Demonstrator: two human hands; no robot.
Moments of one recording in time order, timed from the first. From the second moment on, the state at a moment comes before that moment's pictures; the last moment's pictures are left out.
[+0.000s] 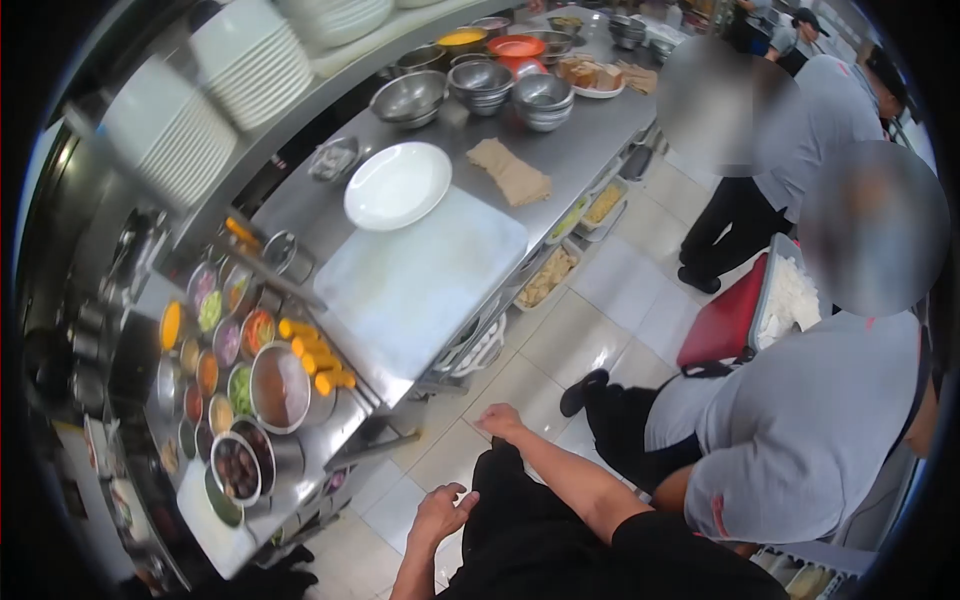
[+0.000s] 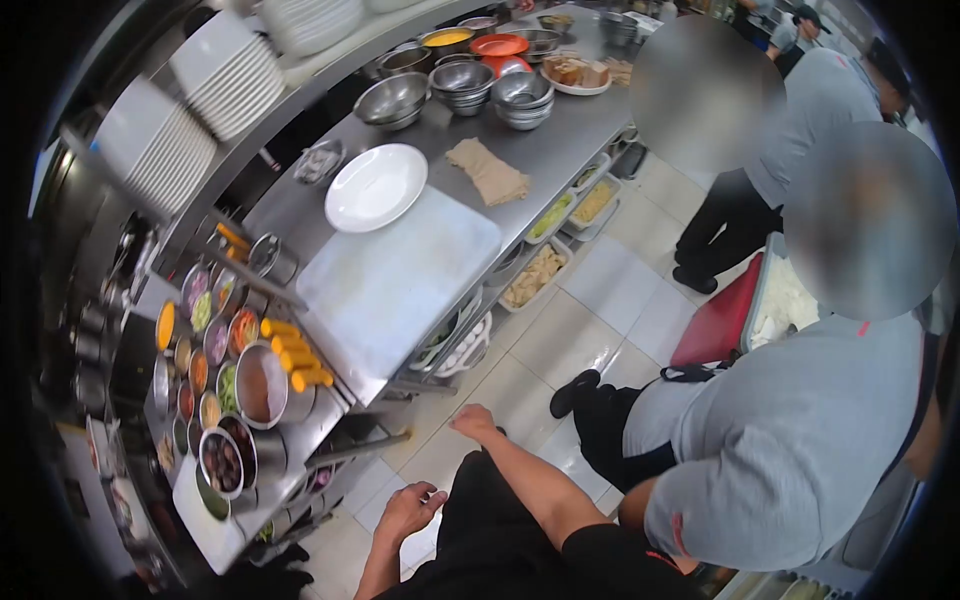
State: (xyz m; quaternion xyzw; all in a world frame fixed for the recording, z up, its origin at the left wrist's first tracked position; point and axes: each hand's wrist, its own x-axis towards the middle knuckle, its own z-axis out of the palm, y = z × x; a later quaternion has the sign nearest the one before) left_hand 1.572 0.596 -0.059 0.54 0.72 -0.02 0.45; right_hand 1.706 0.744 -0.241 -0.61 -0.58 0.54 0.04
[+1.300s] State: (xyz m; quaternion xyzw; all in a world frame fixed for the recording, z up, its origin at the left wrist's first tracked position) left_hand 1.837 1.178 -0.029 0.71 0.53 -0.01 0.46; right_hand 2.174 1.140 -0.245 -0.66 -0.57 0.49 0.02
